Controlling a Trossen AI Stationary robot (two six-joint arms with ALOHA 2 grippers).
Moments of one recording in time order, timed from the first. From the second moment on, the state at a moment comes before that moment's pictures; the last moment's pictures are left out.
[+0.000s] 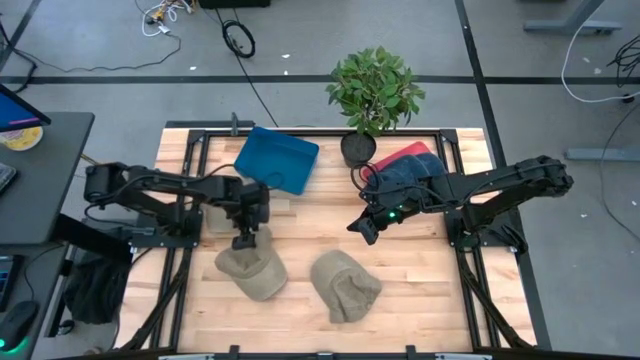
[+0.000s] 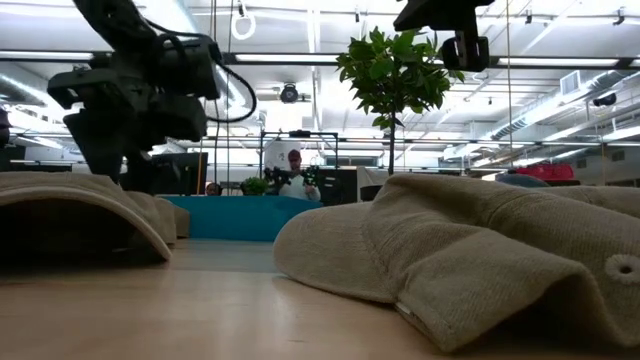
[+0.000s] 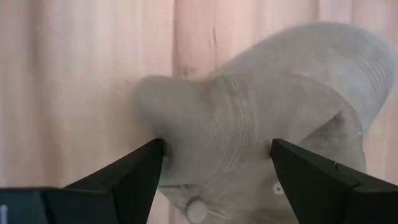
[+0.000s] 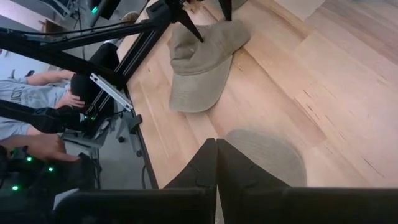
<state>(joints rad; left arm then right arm) 0.14 1.33 0.65 -0.59 0.40 0.01 0.15 1.30 1.08 -0.42 -0.06 0.93</state>
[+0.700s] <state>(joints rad) 0.14 1.45 0.65 -0.64 0.62 -0.04 0.15 1.30 1.08 -0.42 -0.06 0.93</state>
